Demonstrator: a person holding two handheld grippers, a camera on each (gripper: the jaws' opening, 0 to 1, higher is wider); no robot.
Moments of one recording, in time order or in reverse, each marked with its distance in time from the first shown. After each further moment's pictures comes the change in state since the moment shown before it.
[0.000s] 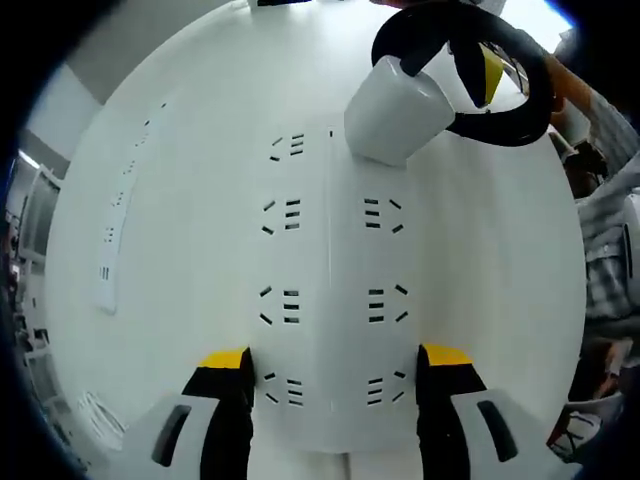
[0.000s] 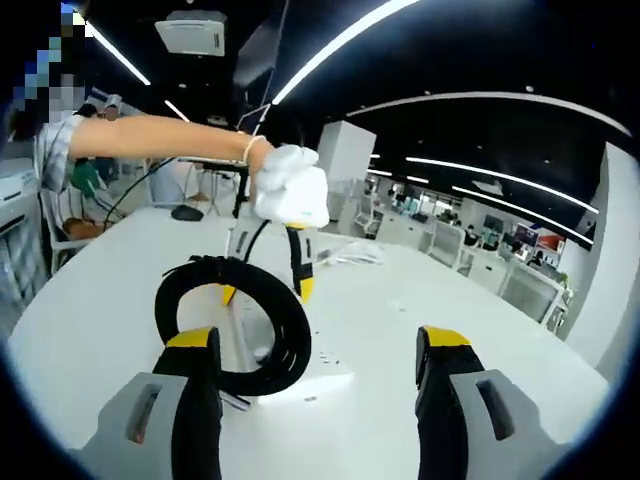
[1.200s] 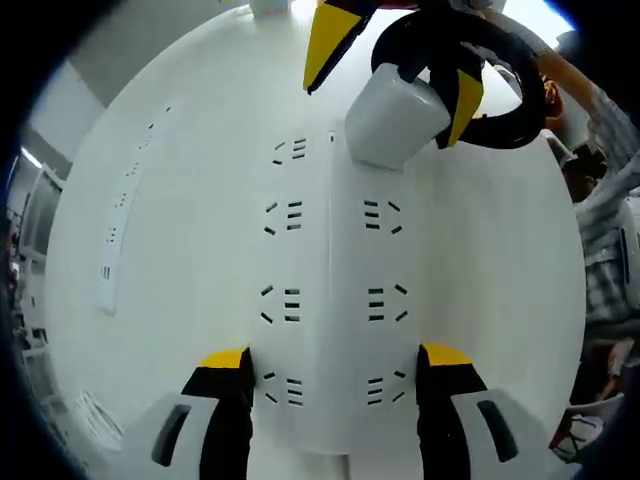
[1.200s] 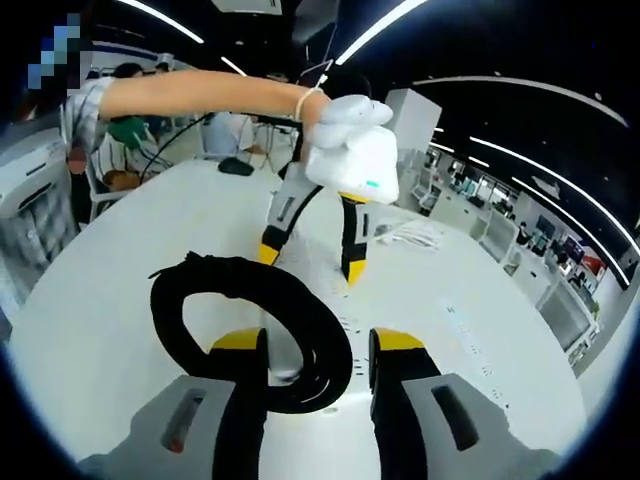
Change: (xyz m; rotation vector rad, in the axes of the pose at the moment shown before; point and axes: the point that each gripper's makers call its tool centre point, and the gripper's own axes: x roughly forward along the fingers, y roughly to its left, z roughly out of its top) left arm 0.001 0.004 0.001 -0.004 -0.044 -0.004; right arm 0.030 0.035 -0.009 -0.141 0.171 0.239
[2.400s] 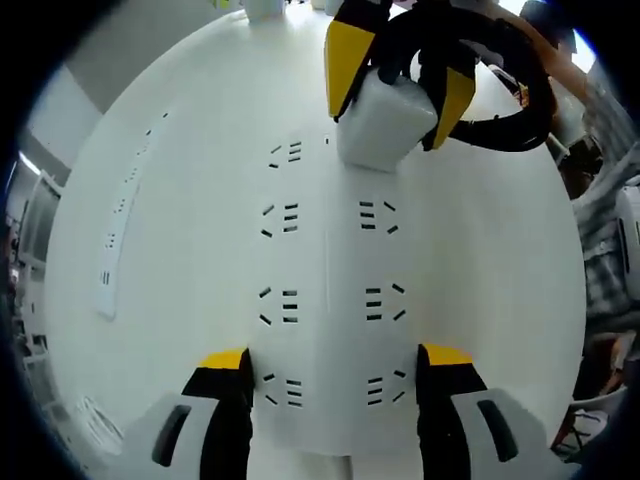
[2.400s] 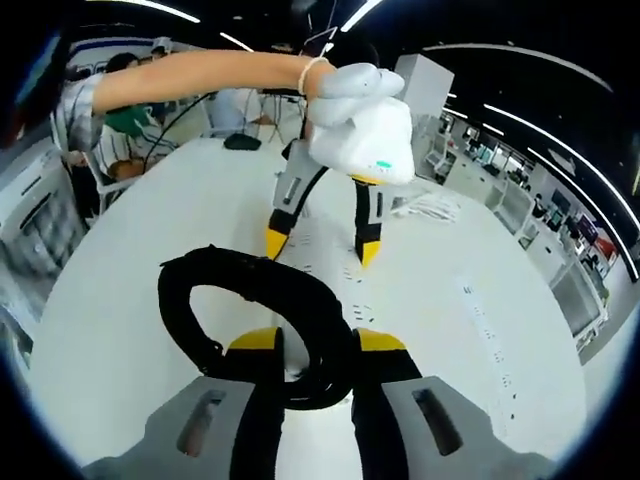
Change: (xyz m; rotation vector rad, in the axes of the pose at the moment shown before) left arm 0.000 -0.001 0.001 0.027 -0.014 -0.005; right arm 0.006 0.002 -0.005 0.052 0.170 0.084
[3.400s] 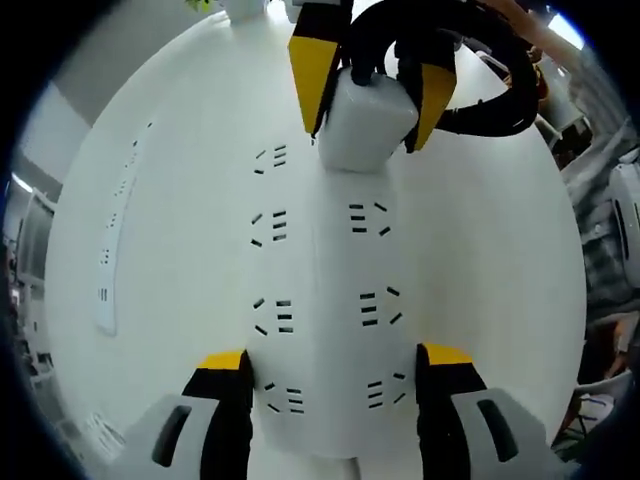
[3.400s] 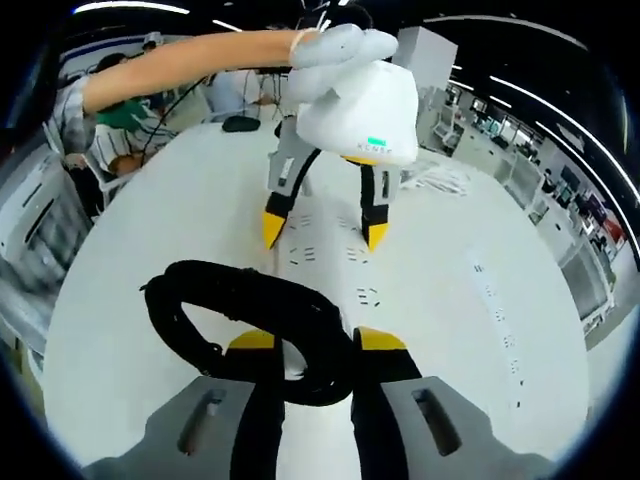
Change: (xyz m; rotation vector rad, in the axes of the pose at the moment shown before) left arm -0.001 -0.001 0.004 0.062 0.022 -0.010; right arm 0.003 0.008 -0.013 0.006 0.124 -0.004
